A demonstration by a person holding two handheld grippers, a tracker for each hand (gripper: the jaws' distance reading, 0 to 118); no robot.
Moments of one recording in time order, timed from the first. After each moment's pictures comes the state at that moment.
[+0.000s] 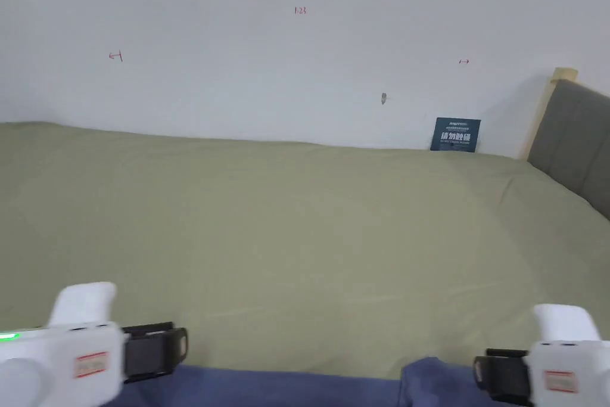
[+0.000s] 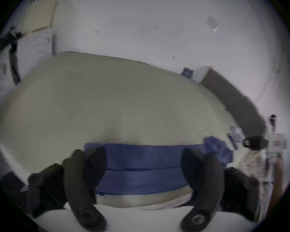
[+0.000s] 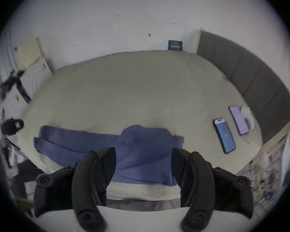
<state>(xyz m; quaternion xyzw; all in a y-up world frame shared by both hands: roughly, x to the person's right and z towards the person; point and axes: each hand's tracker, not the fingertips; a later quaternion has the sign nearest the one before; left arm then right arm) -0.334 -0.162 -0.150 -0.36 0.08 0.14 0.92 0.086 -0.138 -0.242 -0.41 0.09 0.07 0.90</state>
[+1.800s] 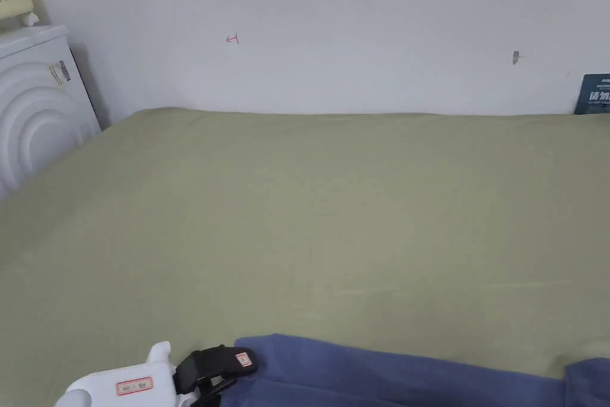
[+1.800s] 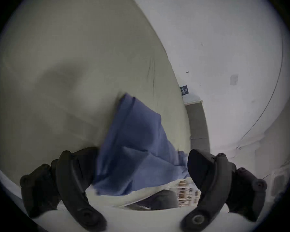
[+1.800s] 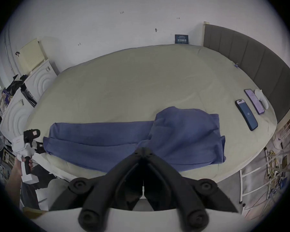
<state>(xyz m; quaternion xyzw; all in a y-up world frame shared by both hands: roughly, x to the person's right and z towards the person) -0.510 -0.329 -0.116 -0.35 -0.06 0.56 0.75 0.044 -0.196 -0.204 -0.43 0.13 -0.02 0.90</state>
